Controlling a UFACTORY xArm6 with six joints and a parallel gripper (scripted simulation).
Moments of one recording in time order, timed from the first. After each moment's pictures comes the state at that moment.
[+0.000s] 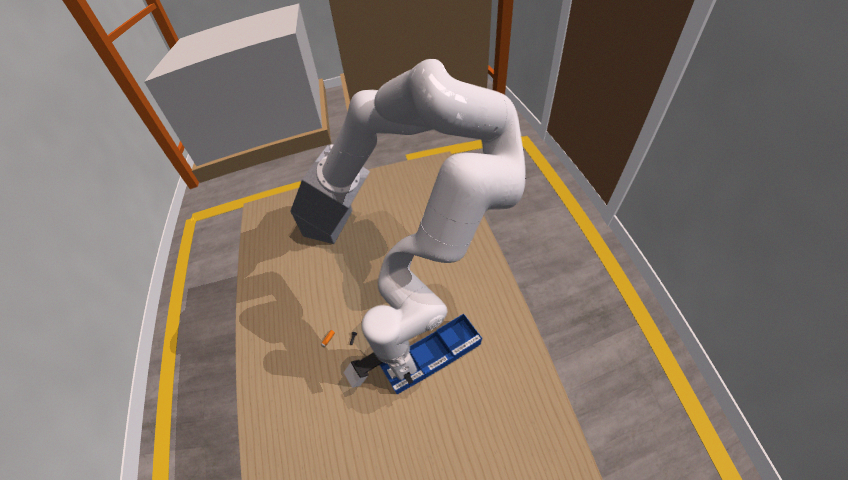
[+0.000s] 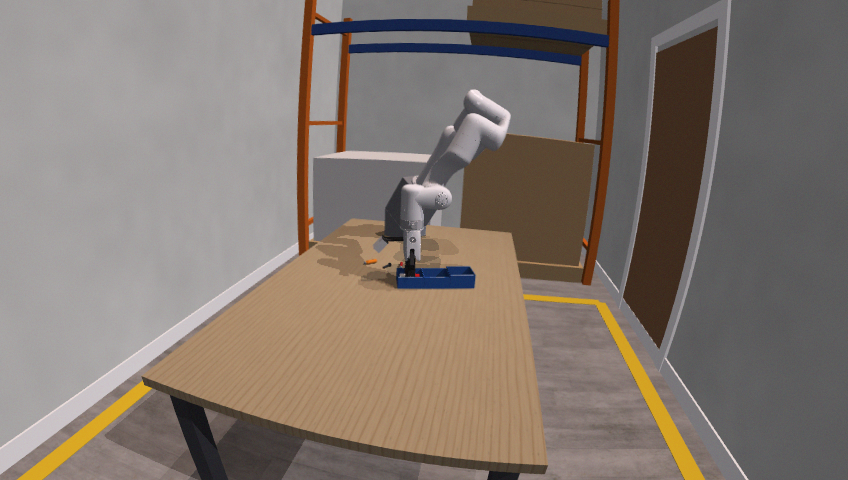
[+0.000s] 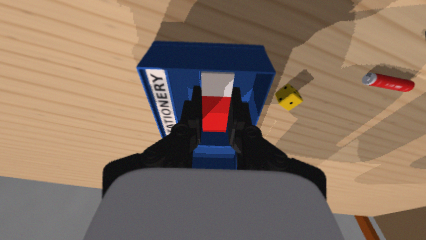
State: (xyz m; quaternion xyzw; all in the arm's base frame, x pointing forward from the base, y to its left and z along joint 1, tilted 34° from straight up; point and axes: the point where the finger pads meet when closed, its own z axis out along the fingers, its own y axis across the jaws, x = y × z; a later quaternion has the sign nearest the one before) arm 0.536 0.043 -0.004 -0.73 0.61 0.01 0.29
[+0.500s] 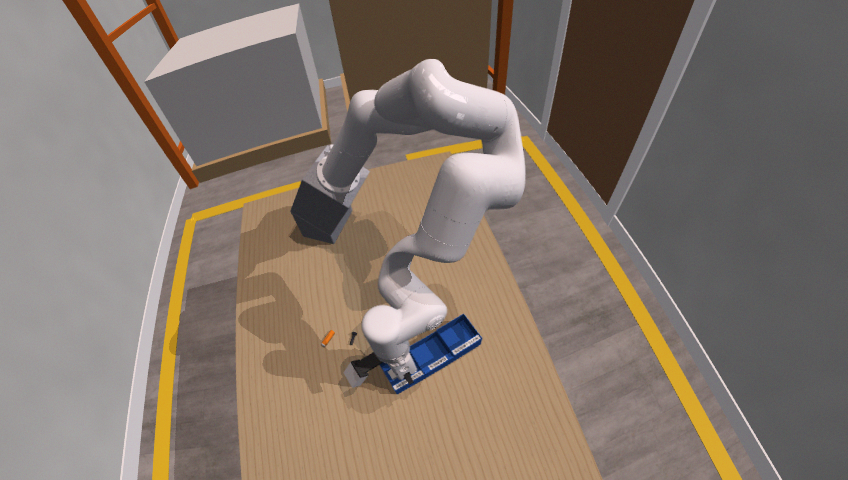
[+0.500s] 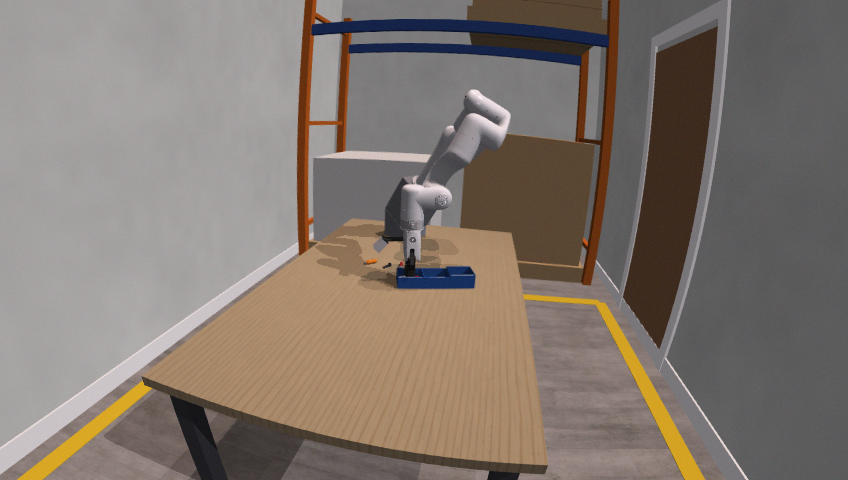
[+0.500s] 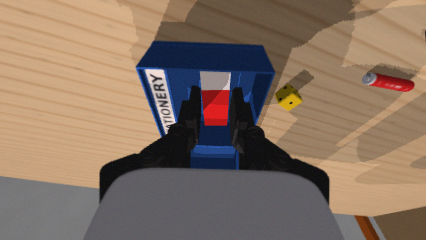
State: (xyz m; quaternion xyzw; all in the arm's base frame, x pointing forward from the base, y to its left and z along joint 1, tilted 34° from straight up) arm 0.536 0.043 -0.004 -0.73 0.61 0.01 0.29
